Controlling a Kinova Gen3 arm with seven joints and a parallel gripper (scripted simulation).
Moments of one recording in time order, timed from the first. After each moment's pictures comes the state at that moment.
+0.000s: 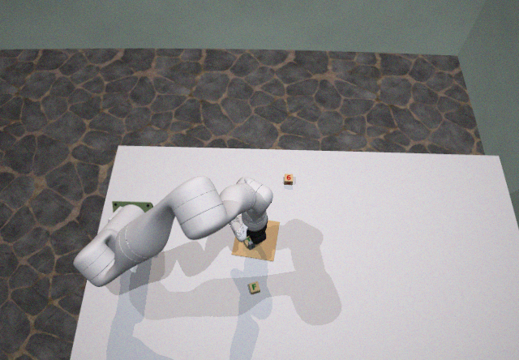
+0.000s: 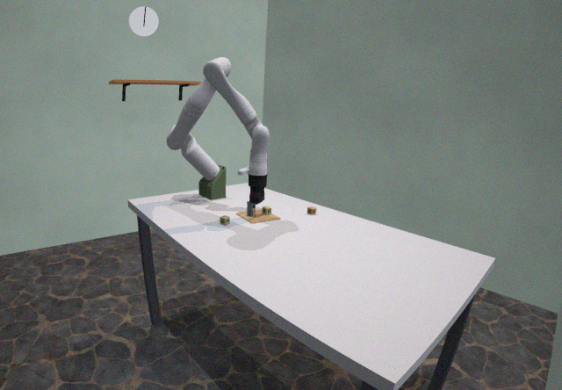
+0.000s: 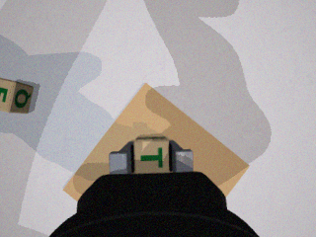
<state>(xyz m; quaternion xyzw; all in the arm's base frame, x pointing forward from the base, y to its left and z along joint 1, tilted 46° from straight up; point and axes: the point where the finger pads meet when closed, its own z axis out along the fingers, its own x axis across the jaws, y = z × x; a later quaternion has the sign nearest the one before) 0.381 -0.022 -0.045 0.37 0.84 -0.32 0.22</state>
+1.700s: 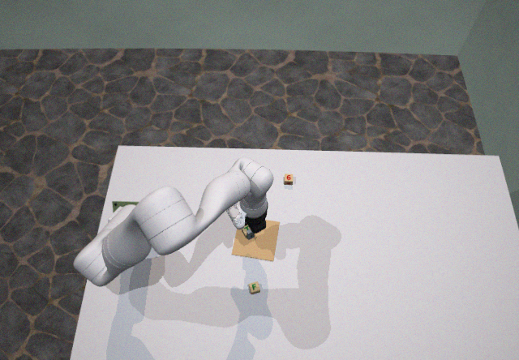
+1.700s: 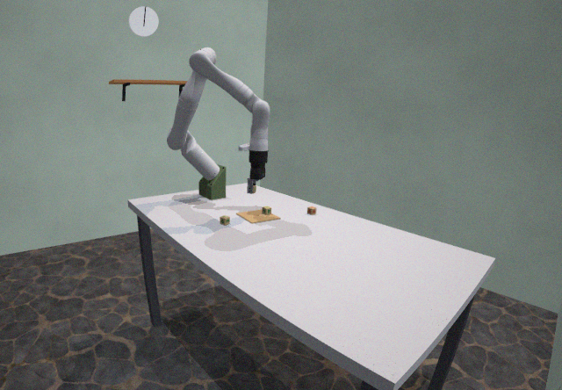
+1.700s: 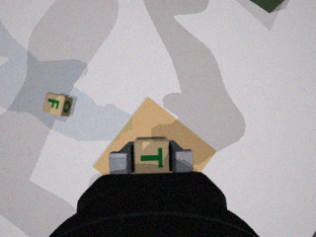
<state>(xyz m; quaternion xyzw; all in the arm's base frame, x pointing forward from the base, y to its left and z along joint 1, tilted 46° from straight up) 0.368 0.048 0.024 0.37 0.84 -0.32 0.22</state>
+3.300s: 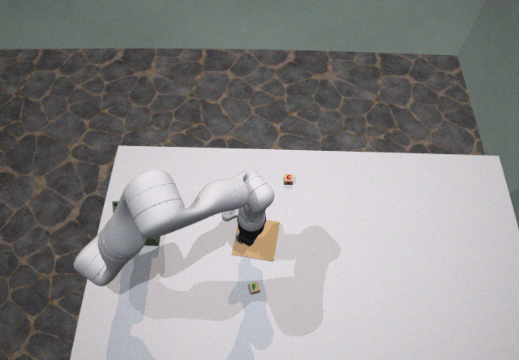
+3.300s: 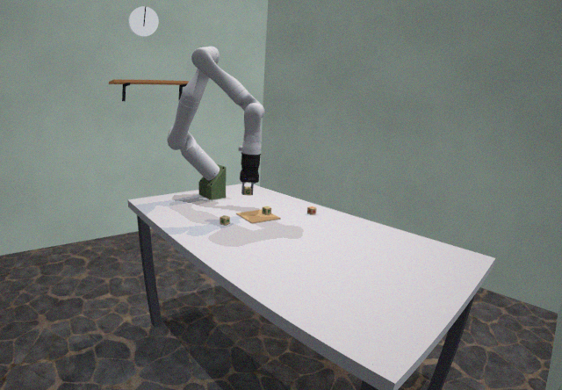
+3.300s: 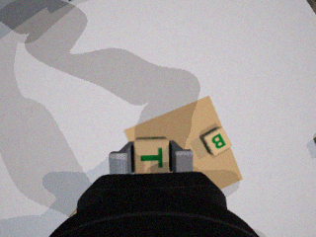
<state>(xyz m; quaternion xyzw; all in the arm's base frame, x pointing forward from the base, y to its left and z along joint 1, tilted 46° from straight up) 0.356 0.031 0.025 0.75 0.53 -0.19 0.35</state>
